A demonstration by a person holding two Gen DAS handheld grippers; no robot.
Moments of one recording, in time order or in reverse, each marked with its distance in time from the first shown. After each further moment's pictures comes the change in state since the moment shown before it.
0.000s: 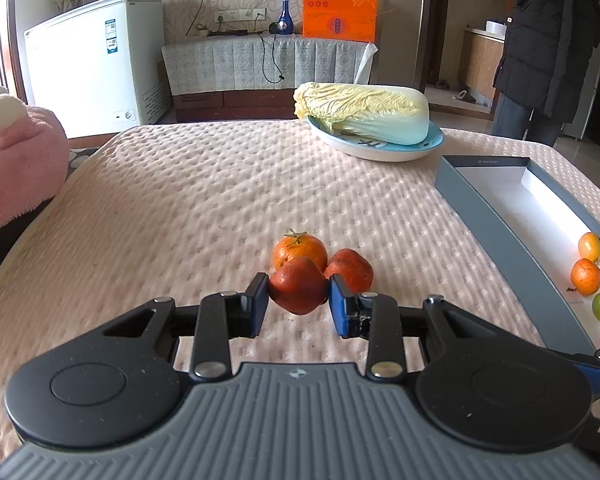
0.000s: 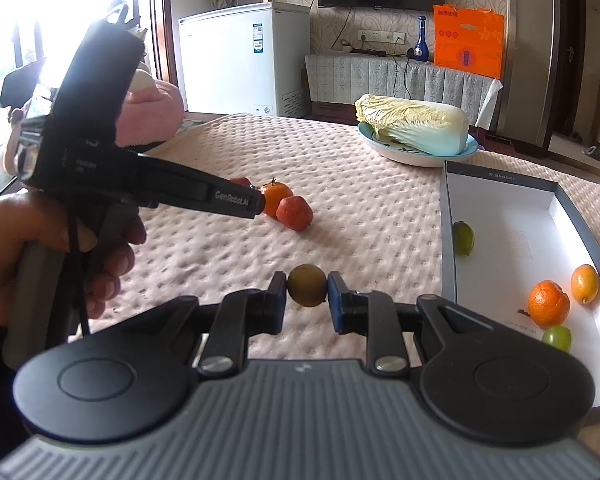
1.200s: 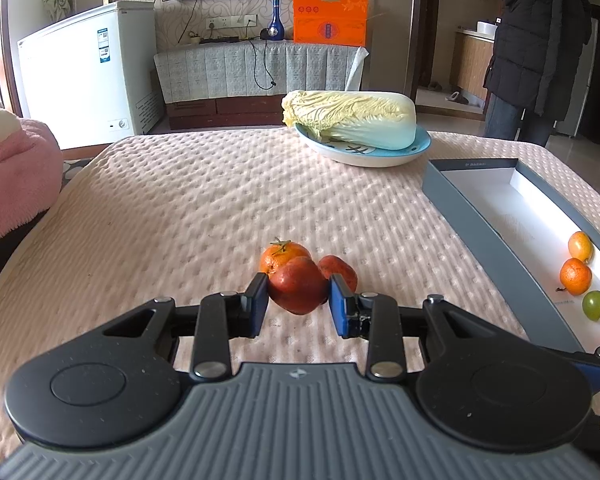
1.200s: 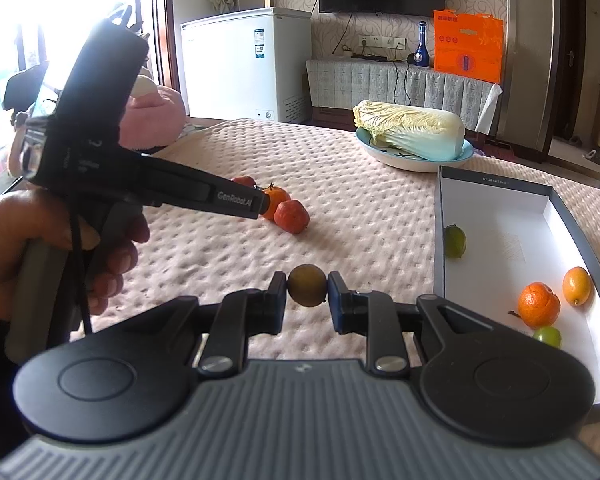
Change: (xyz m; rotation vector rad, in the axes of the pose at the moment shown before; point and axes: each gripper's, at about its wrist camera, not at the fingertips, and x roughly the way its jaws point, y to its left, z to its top) left arm -0.006 -0.008 0.003 0.021 -0.016 -0.014; right arm -0.010 -0.004 0.000 0.000 -0.015 0.005
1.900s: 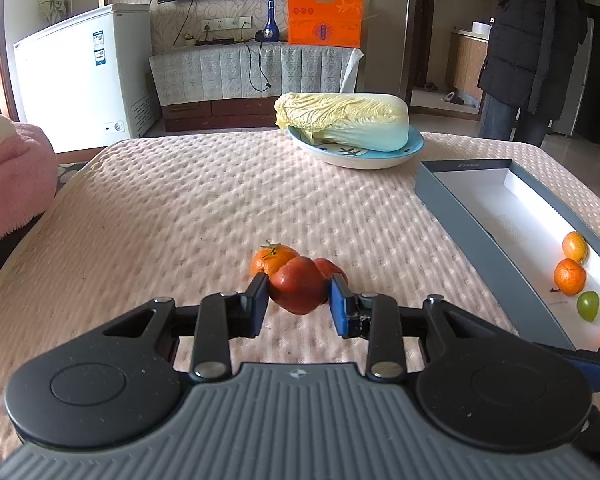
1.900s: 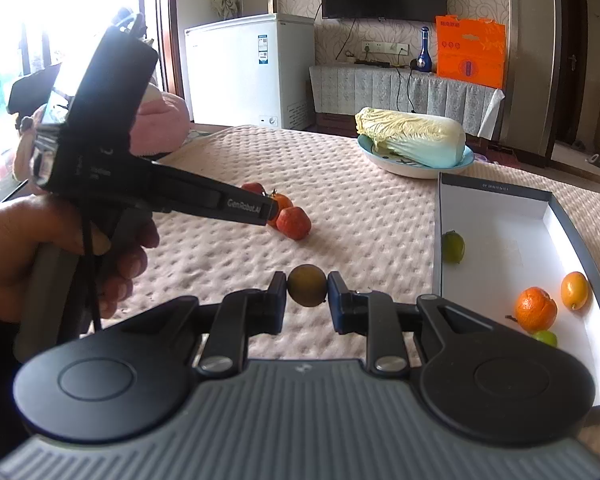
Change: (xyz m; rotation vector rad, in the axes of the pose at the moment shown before) left arm -0.001 -0.005 0.002 0.006 -0.005 -0.010; right arm -0.009 -0.003 0.001 -0.005 -0.022 0.012
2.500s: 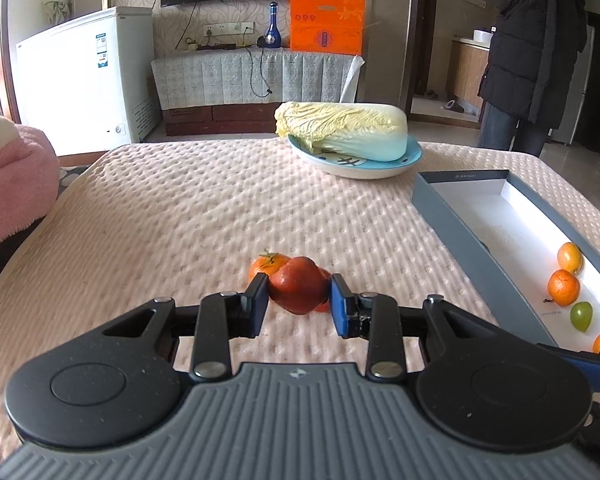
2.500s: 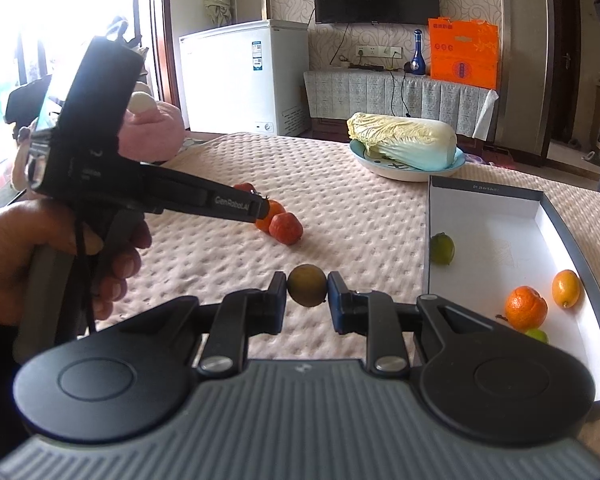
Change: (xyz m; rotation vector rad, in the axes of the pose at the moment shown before) left arm -0.006 -0.002 0.003 -0.010 -0.022 -0.006; right arm -0.006 -0.008 0.000 0.020 -0.016 -0.005
